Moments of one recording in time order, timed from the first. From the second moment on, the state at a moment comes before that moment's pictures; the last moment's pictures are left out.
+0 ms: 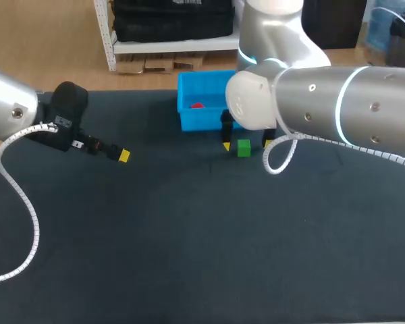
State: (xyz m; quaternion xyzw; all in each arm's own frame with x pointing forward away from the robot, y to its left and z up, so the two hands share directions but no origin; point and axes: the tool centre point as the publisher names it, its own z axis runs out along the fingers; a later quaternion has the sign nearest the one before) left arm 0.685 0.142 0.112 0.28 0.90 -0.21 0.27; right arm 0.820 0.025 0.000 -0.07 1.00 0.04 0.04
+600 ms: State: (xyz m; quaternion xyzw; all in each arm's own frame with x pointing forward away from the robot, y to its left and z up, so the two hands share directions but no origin) left arm 0.685 0.142 0.112 0.28 0.90 -0.21 0.27; right arm 0.820 0.023 0.001 -0.07 1.00 0.03 0.04
